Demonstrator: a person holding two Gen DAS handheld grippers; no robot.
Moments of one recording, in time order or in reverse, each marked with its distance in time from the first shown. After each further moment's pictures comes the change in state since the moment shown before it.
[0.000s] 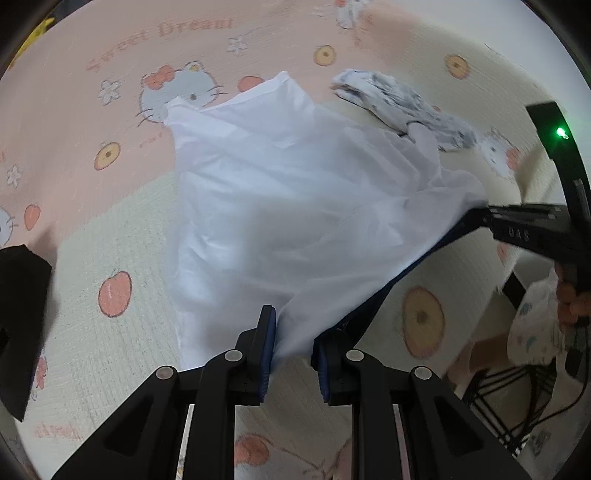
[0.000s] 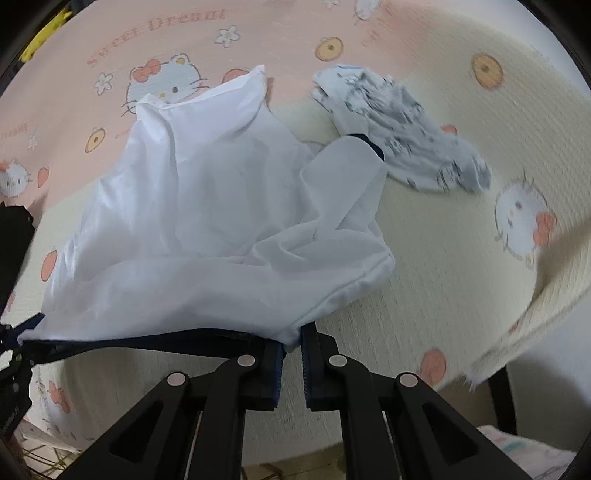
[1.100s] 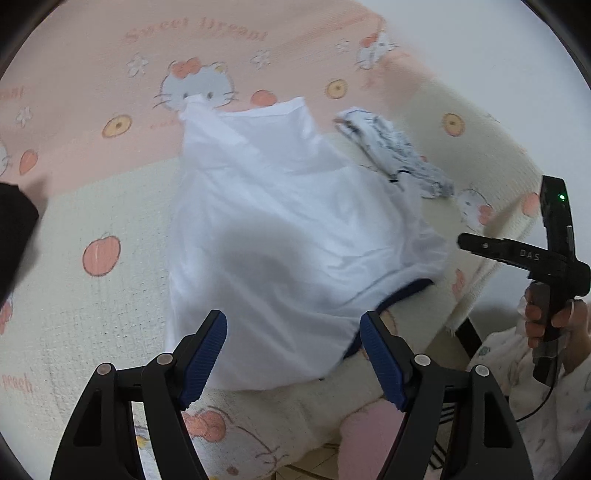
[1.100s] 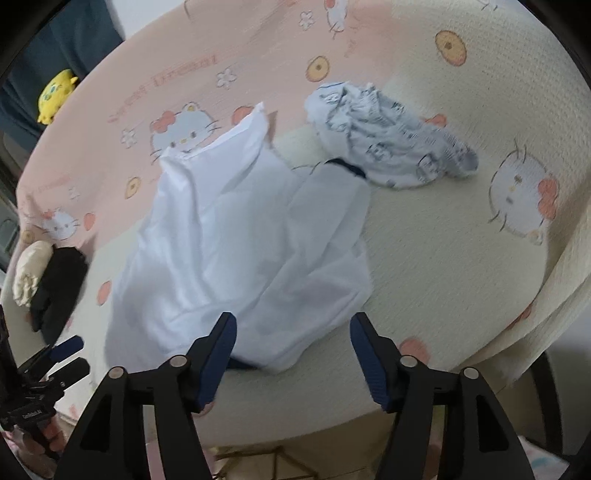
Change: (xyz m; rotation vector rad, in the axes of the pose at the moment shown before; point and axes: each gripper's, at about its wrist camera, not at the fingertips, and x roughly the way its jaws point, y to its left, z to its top) left arm -0.017 0.028 -0.008 -0.220 -0.102 -0.137; right arm -0.033 -0.068 -0.004 0.098 -0.077 0.240
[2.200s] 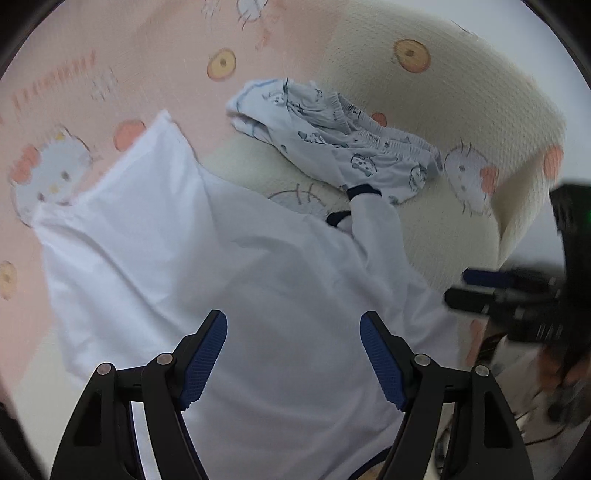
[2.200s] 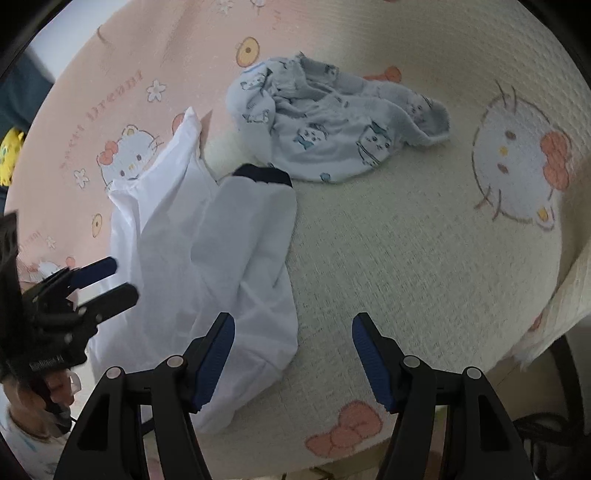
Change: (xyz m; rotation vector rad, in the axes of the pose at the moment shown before) left arm 0.145 -0.115 0.144 0.362 0.191 -0.079; right arm 0.050 -0.069 0.039 0.182 0.076 0.038
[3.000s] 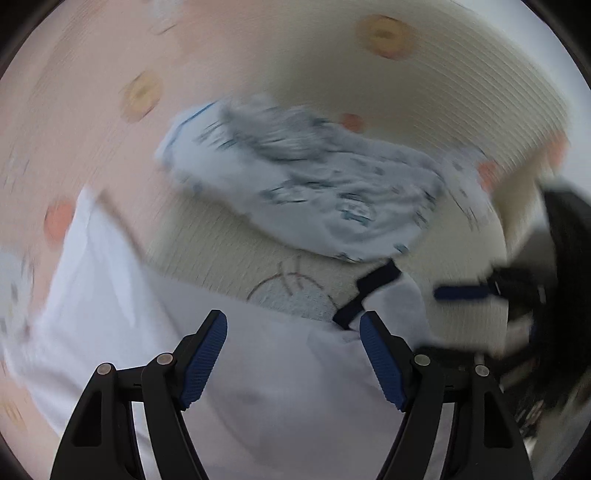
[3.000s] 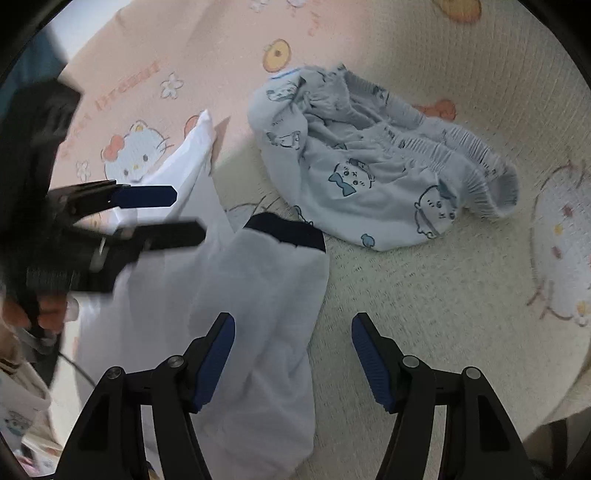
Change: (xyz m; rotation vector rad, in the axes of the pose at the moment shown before) left arm 0.044 -0.018 0.074 0.394 0.058 -0.086; right arm 0.037 0.005 0.044 -0.088 -0.025 0.023
